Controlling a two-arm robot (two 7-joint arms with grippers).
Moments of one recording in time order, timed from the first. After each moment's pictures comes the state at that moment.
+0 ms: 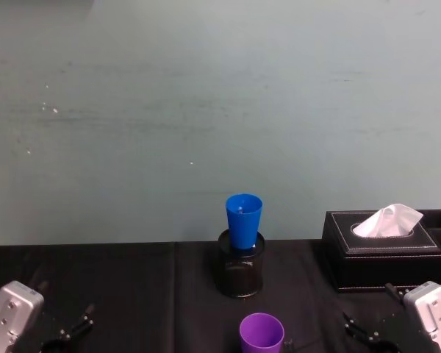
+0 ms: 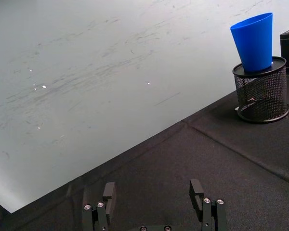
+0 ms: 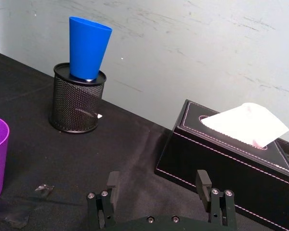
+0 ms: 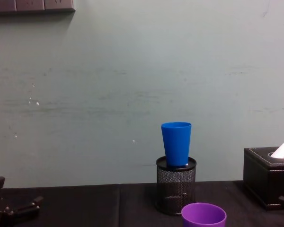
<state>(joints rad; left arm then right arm) -0.20 0.60 0.45 -1.41 -0.25 -0.12 0.03 0.20 0.60 -0.45 -1.41 0.25 -0.12 -0.03</state>
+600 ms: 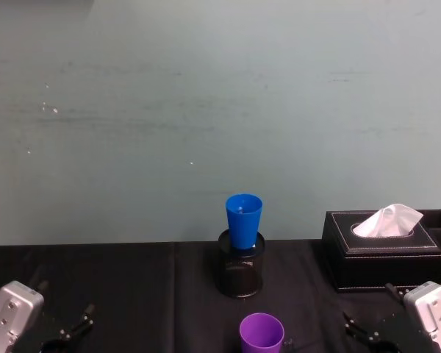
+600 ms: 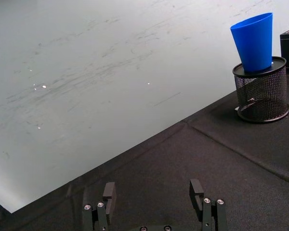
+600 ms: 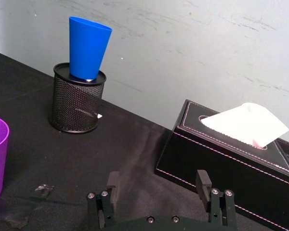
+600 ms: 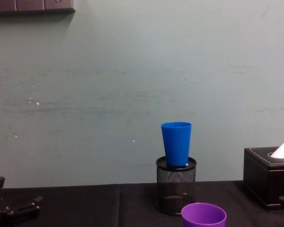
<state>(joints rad) -0.20 0.60 0.45 -1.41 -0.25 -0.12 0.03 0.20 0.60 -0.45 -1.41 0.25 -0.12 -0.03</state>
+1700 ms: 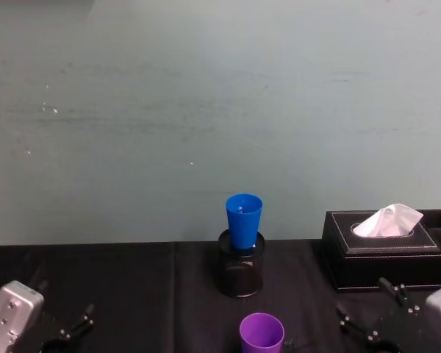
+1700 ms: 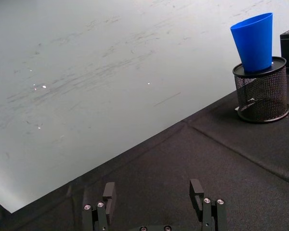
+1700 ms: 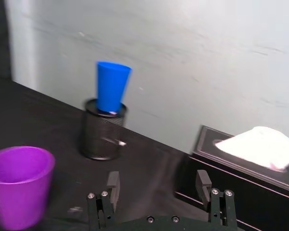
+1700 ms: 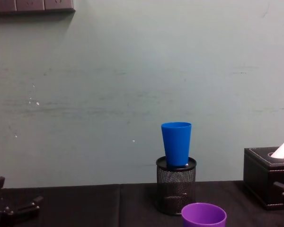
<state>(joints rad) -0.20 0.60 0.45 -1.41 -0.25 -0.12 0.03 0.15 0.61 -0.40 -1.46 0.32 -0.23 0.08</state>
